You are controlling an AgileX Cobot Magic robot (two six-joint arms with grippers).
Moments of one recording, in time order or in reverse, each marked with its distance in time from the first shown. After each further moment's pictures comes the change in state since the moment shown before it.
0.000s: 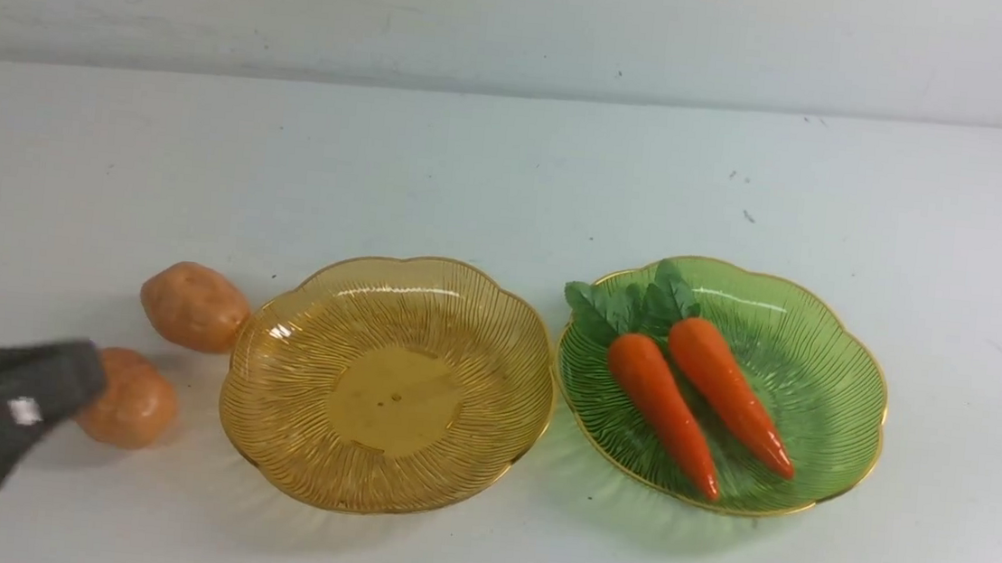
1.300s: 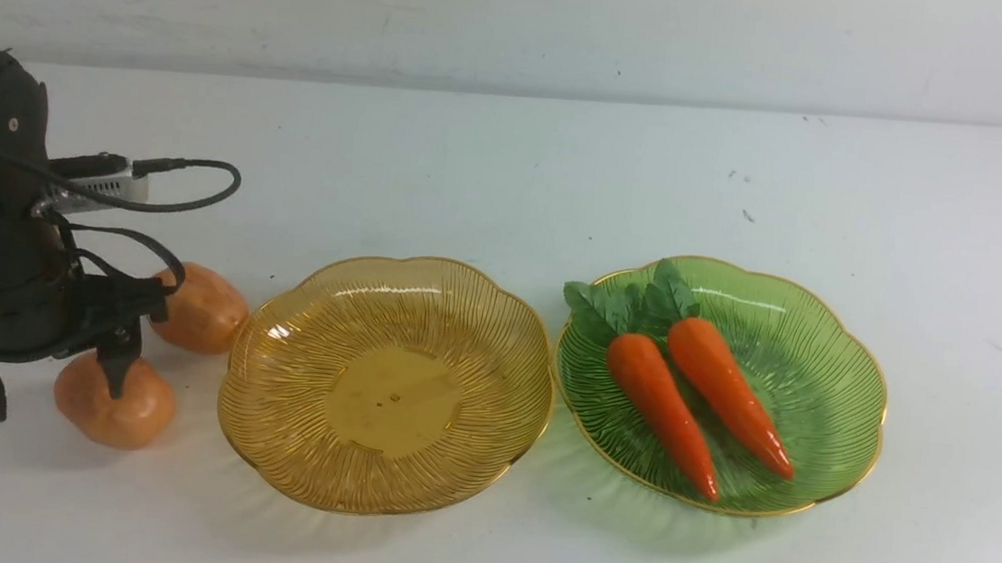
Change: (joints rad) right arm 0.000 0.000 0.000 0.019 -0.009 0.019; left arm 0.000 0.223 -0.015 0.202 -0.308 -0.810
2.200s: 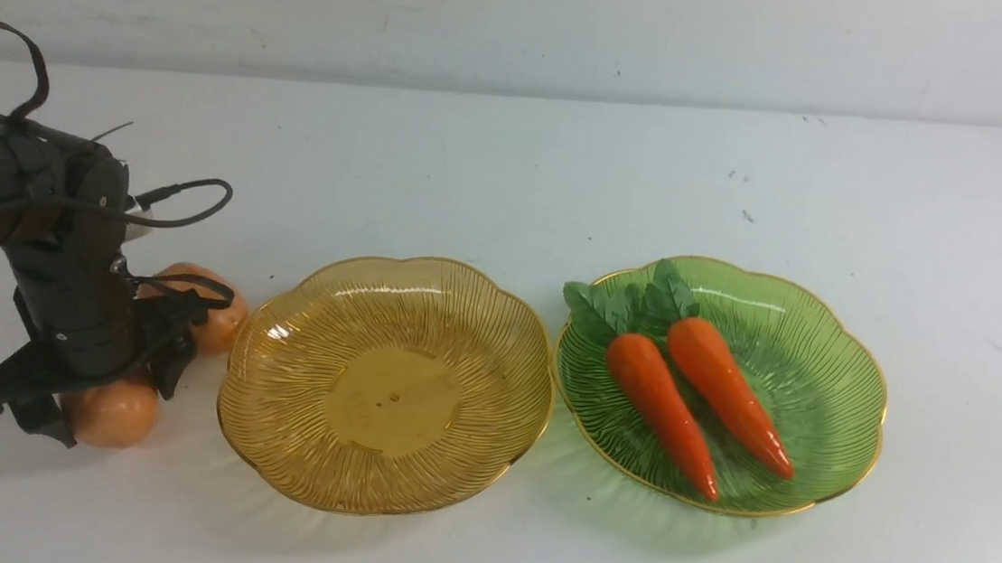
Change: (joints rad) right arm 0.000 0.000 0.000 0.004 0.000 0.000; left arm 0.000 0.119 -0.009 -0.089 0.001 0.075
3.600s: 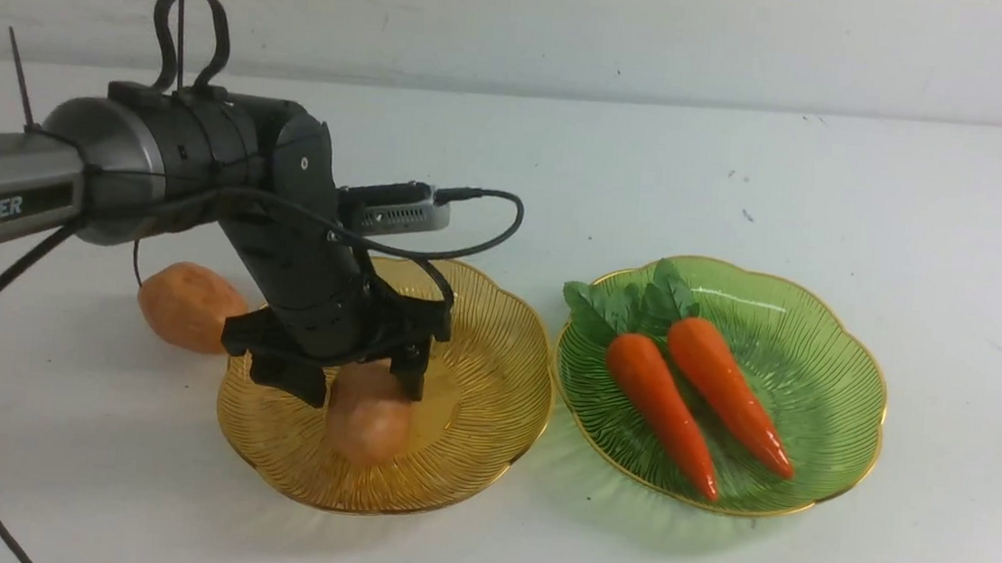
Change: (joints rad) right arm 0.000 0.000 0.000 0.020 -0.008 0.001; left arm -0.294 0.023 -0.248 -0.369 0.022 0.506
